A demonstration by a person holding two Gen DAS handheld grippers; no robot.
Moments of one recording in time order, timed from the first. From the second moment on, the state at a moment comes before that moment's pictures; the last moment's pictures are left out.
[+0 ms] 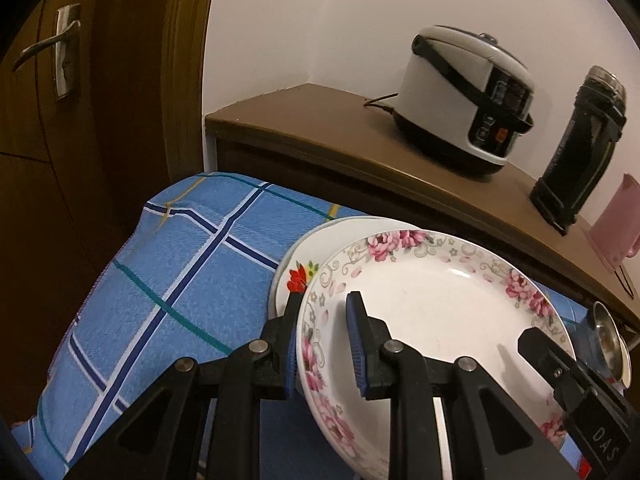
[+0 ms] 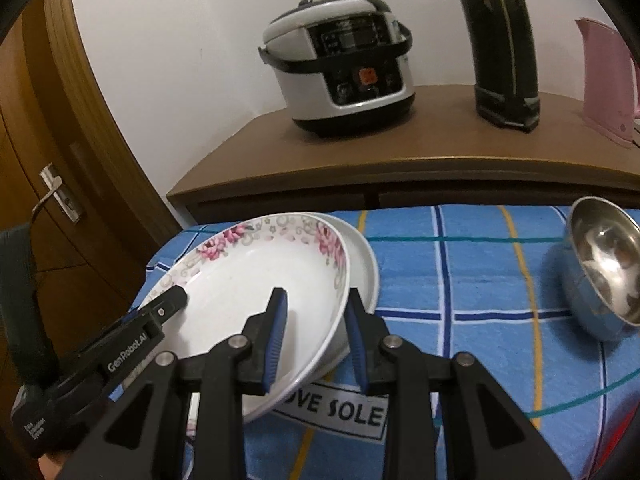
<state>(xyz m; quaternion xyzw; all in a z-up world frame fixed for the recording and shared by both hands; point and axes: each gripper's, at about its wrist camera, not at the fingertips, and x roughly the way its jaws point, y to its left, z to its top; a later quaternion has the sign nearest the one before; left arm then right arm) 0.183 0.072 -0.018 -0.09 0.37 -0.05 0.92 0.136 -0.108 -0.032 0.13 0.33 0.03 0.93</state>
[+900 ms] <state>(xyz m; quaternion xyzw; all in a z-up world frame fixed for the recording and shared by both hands) 0.207 0.060 -0.025 -0.04 0.34 -0.02 0.94 0.168 -0.103 -0.055 0.09 0.33 0.01 0.94</state>
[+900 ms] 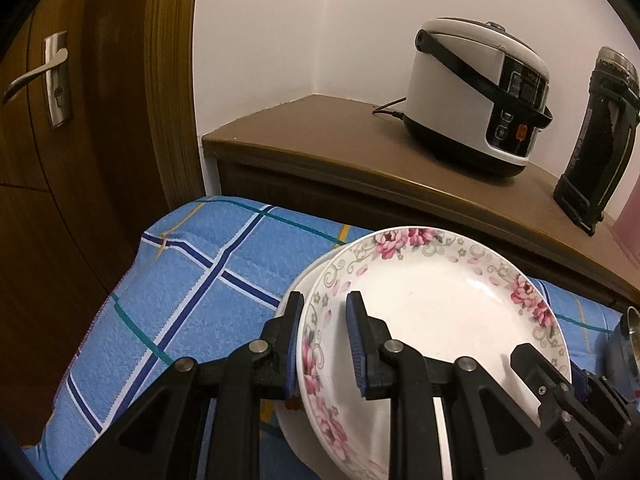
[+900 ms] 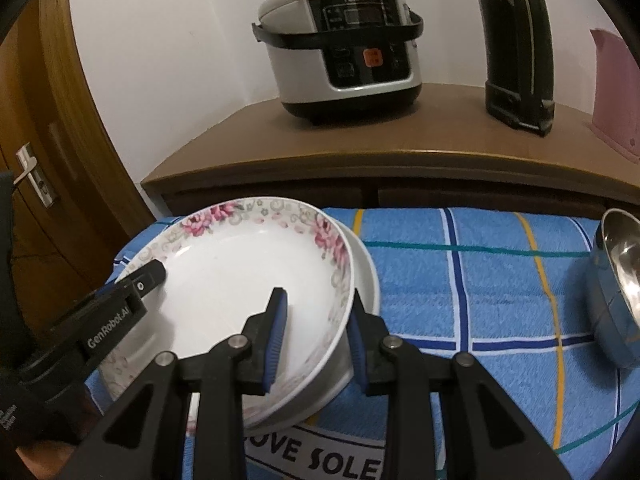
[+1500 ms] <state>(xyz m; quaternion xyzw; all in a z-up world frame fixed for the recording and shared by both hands) 0.206 0.055 -0.026 -0.01 0.33 0.01 0.94 0.164 -0.101 -0.054 0.08 0.31 0.01 0.95</state>
